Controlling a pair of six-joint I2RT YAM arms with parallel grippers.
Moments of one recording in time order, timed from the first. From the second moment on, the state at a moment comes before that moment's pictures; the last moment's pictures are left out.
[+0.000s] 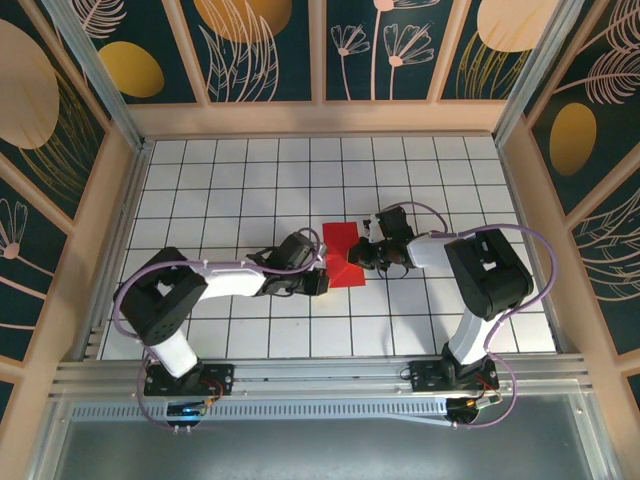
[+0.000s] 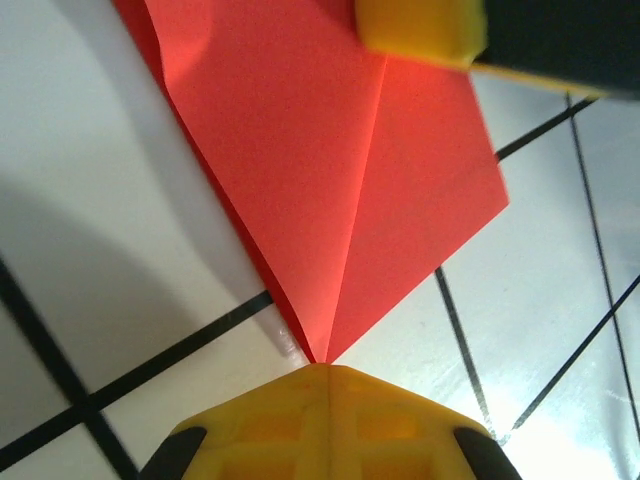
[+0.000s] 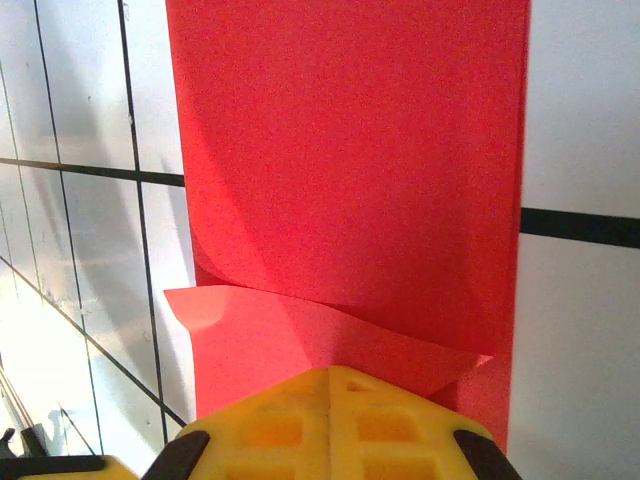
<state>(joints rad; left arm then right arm) -0.82 1.68 0.77 0.00 0.28 -0.63 0.45 1.75 0.75 0.03 -0.54 0.62</state>
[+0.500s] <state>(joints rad) -0.78 1.55 0.77 0.04 0.02 -0.66 0.40 1.50 0.68 0.01 -0.49 0.63</state>
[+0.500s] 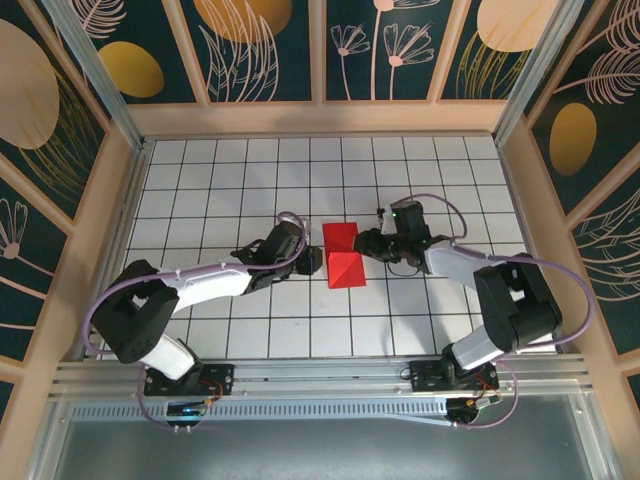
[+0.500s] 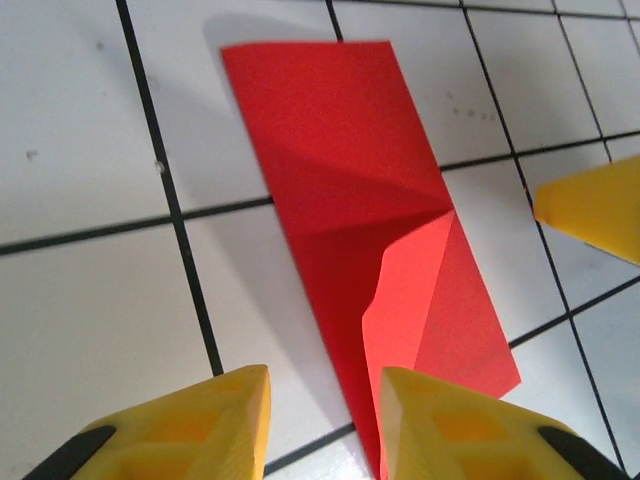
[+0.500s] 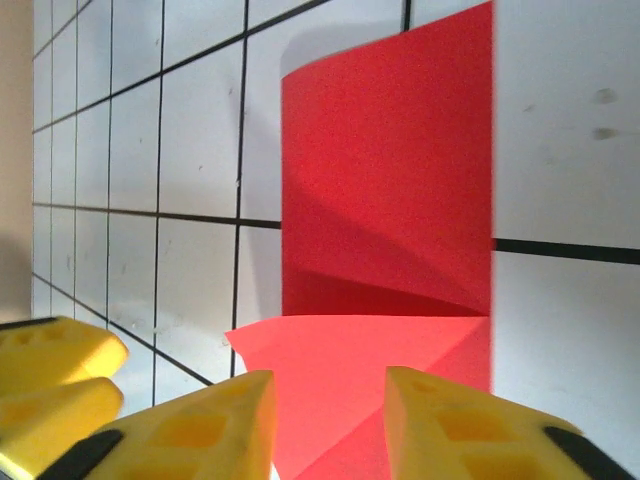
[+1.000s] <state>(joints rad) -0.73 1.78 0.86 0.20 0.23 -0.66 0.33 1.32 0.52 0.01 -0.50 0.63</state>
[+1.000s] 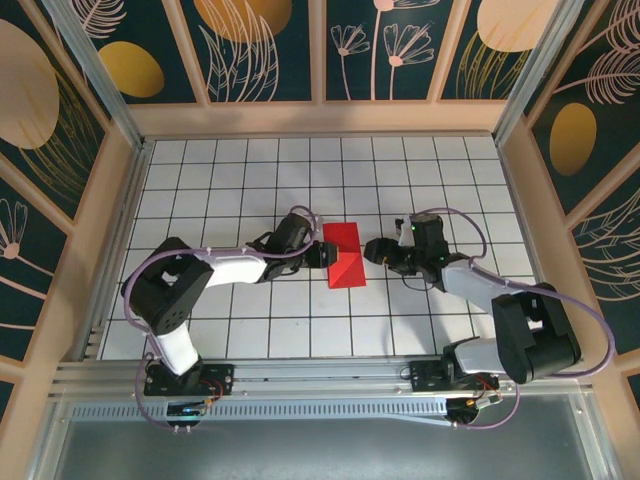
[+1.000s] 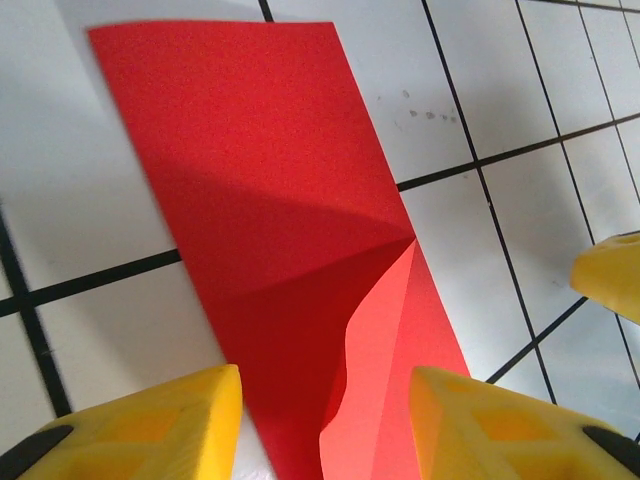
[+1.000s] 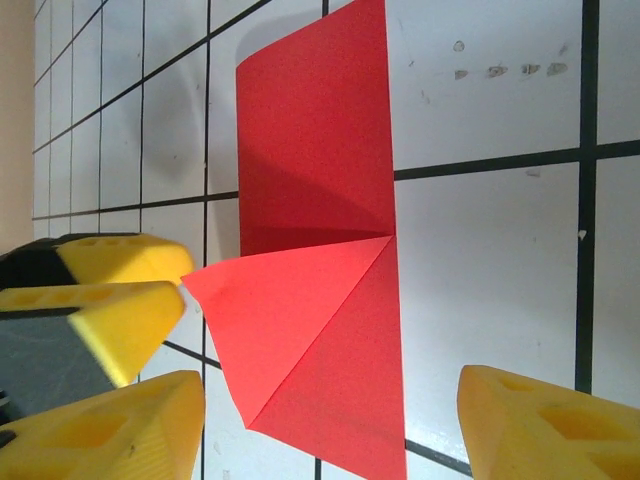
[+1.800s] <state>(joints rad) -0.73 1.74 0.71 0.44 0.21 -0.76 0.38 1.42 0.51 0.22 -0.58 0.67</state>
